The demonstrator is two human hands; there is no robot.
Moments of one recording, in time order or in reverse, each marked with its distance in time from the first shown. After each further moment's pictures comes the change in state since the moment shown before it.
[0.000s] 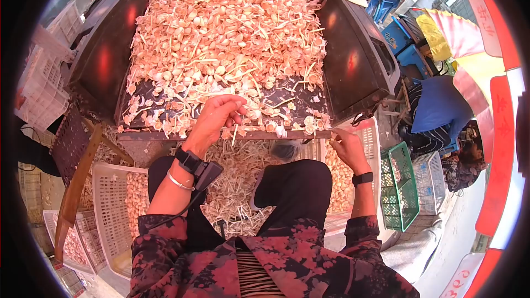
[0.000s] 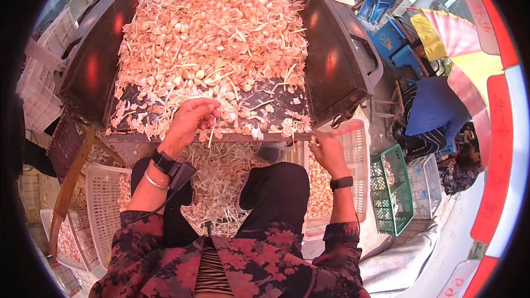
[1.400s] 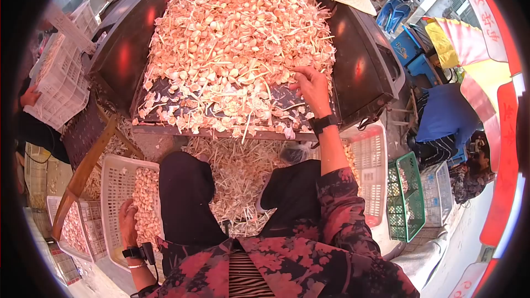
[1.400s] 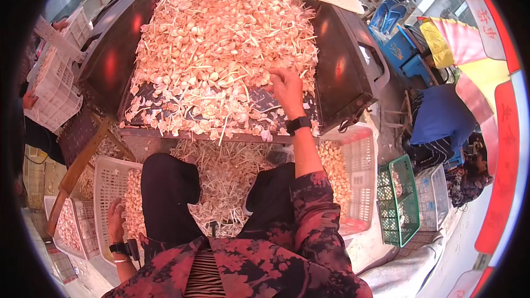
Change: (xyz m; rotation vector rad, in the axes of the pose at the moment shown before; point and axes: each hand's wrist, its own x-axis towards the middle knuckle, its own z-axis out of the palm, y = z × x) left_hand -0.359 -0.083 -0.193 0.448 0.962 -0.269; right_hand 0.157 -0.122 0.037 0.825 0.141 0.019
